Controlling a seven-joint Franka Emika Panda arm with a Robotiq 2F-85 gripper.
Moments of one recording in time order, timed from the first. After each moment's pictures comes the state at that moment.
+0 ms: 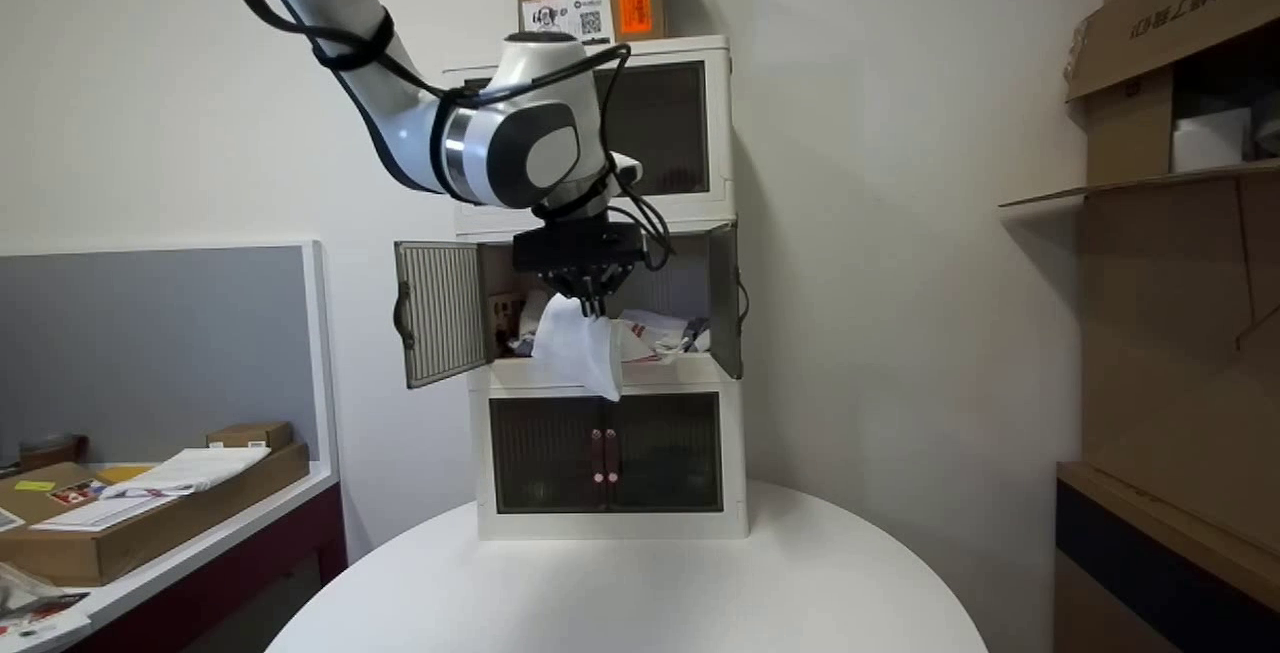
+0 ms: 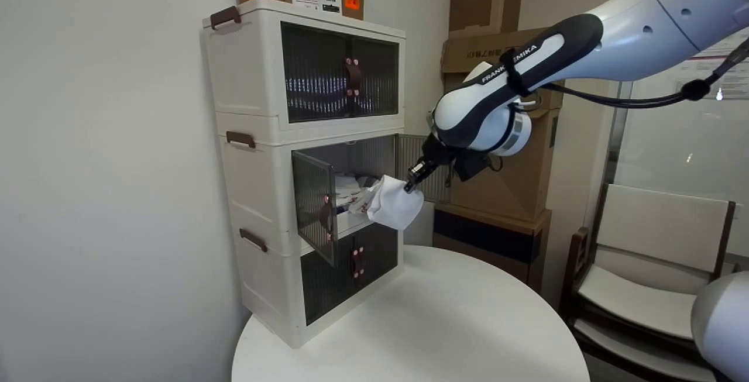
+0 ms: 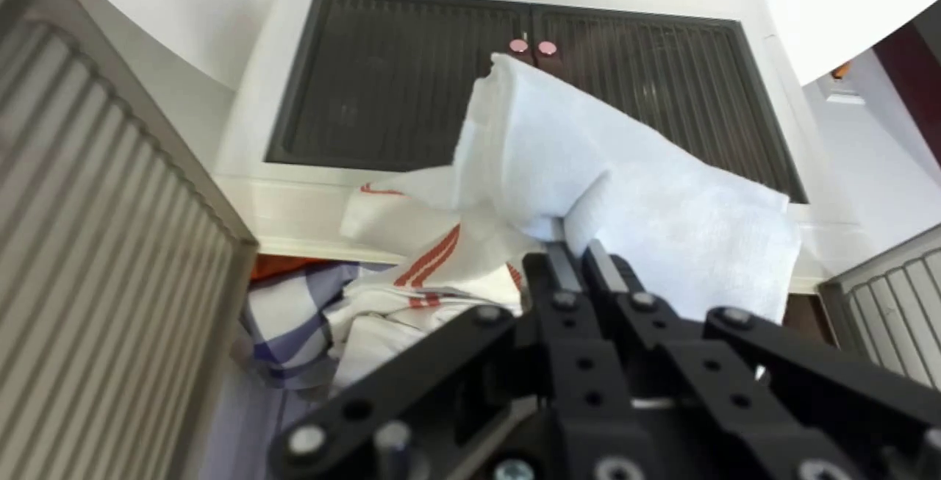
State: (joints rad) arm -1.67 0.27 1.59 -2.21 -0.02 2.81 -0.54
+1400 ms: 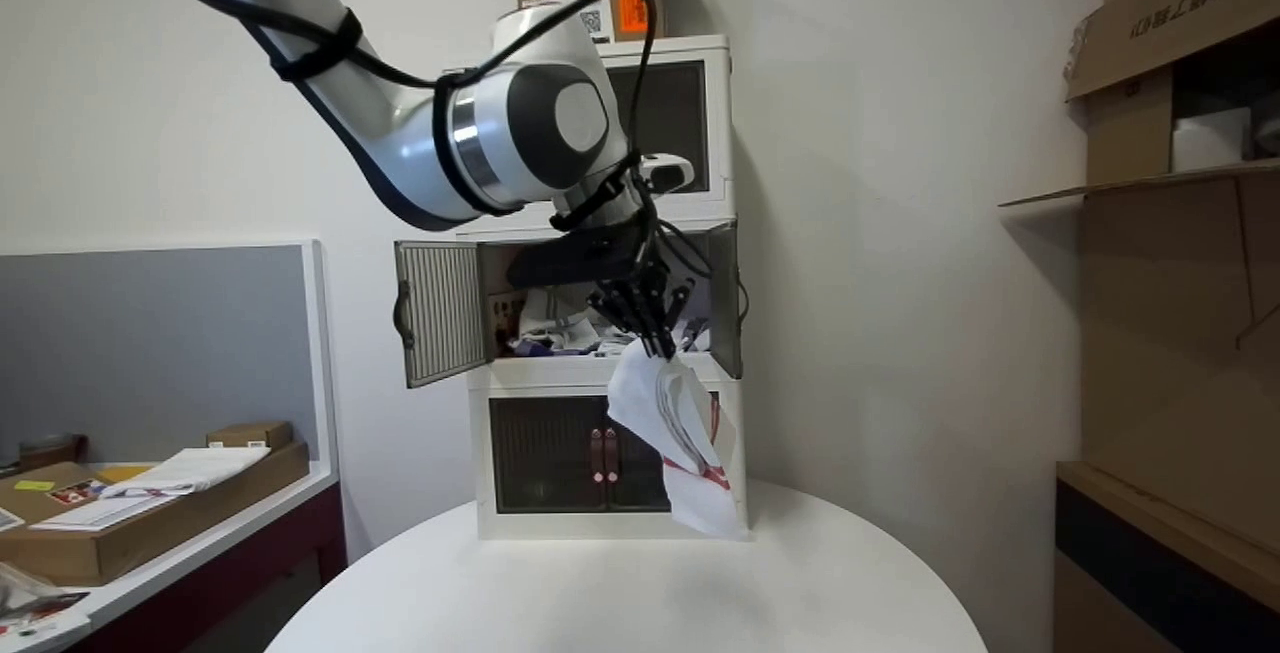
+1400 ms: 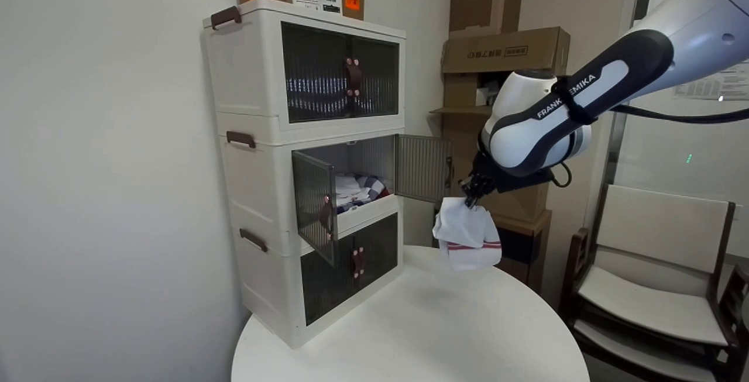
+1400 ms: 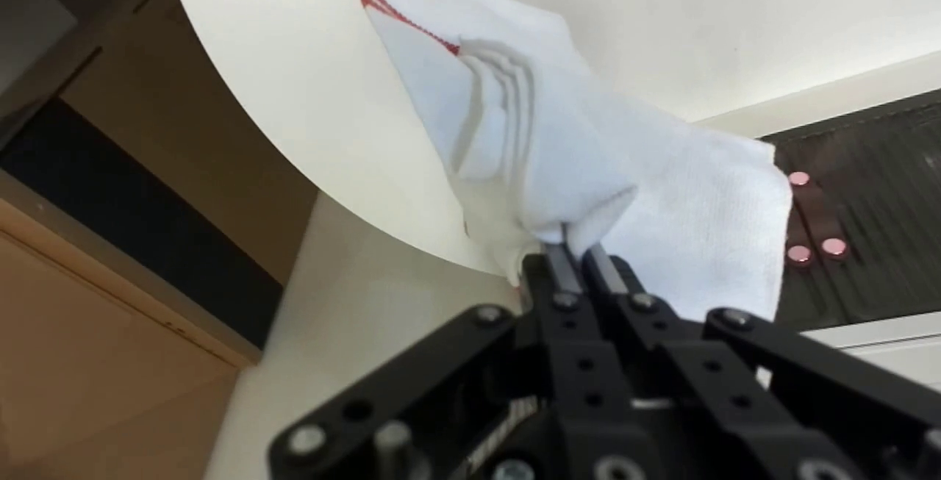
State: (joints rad) arm -2.45 0.21 2.14 -2.37 -0.41 2.76 0.14
